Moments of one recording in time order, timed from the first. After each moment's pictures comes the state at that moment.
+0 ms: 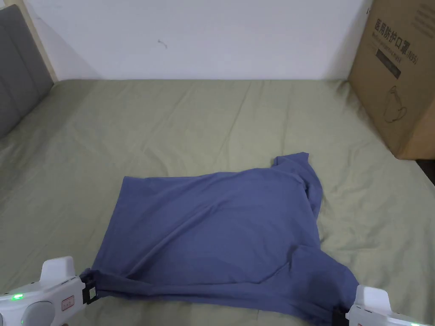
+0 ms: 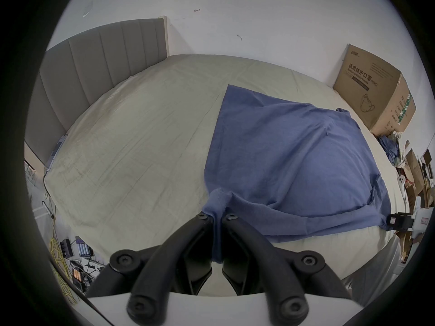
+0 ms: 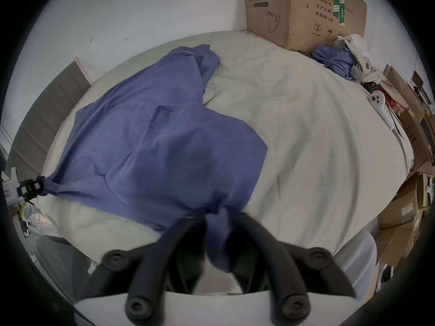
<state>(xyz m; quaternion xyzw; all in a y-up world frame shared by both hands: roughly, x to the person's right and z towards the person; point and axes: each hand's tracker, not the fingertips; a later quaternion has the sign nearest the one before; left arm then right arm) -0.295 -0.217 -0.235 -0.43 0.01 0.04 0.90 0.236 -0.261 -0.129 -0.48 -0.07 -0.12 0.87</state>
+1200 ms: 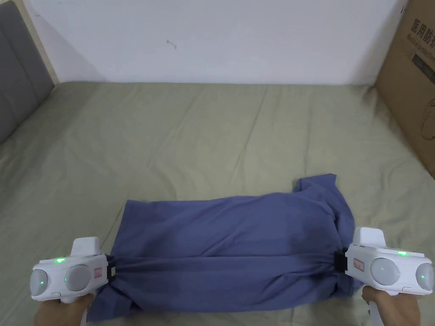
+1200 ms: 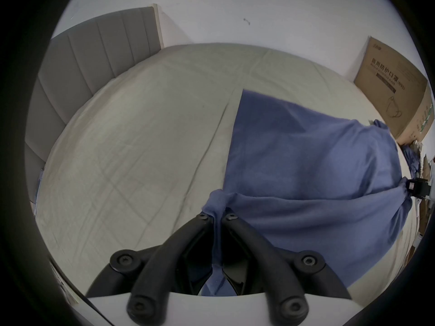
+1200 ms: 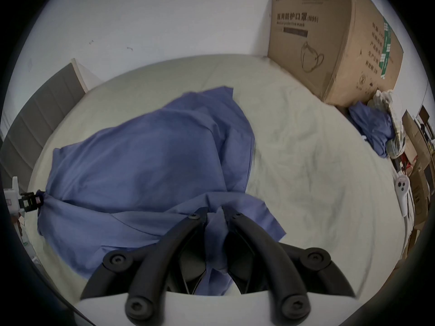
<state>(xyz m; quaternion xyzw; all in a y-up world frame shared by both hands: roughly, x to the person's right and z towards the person) -0.286 -0.269 -0.423 -0.48 0.03 0.01 0.88 0.254 -0.266 -0.367 -0.46 -0.08 -0.06 0.88</state>
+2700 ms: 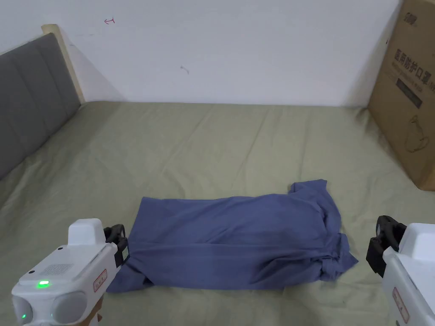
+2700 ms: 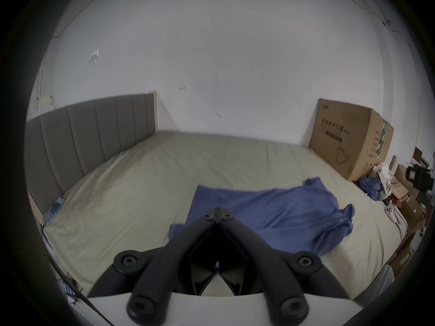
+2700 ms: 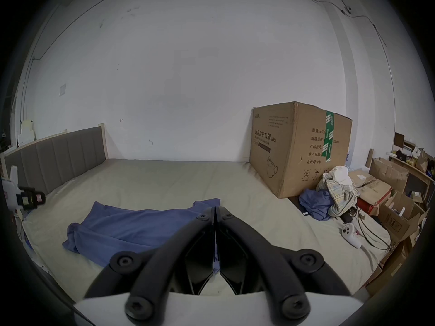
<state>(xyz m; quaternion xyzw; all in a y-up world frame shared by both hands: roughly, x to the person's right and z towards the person) -0.250 -0.124 -0.253 -0.25 -0.02 0.03 0.97 0.203 -0.086 -0.154 -0.14 -0.10 0.01 0.98</state>
